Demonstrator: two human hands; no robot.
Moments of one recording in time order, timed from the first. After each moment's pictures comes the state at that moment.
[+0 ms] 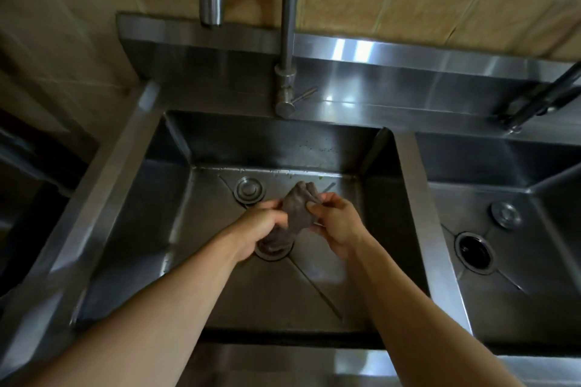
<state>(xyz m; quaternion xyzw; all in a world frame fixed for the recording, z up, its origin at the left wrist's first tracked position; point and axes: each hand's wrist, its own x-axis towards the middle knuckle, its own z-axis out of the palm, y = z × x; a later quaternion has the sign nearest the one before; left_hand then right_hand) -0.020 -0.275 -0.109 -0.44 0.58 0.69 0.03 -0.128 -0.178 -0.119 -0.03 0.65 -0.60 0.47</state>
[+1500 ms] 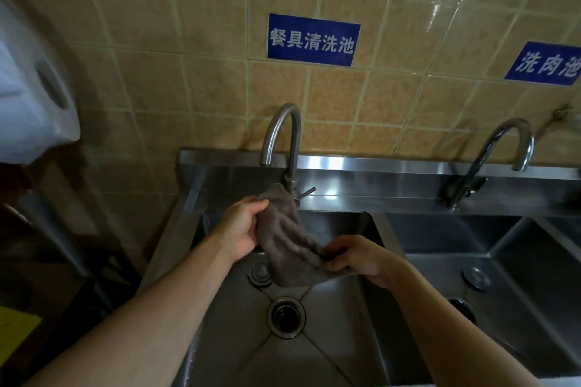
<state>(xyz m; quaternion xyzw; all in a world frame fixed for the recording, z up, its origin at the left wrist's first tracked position) 0.033 -0.328 0.070 -0.31 0.38 0.85 -0.20 -0.112 -0.160 0.035 -0.27 0.79 -0.34 0.43</state>
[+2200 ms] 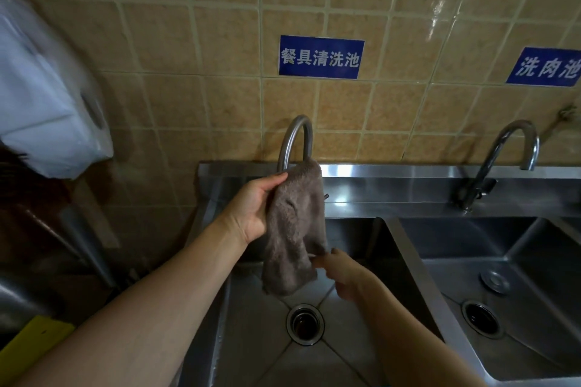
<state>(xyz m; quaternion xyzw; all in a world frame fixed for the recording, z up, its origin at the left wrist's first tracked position) 0.056 -0.332 0.128 -0.21 0.40 0.88 -0.12 -0.045 -0.201 0.015 -0.10 0.73 -0.50 0.45</state>
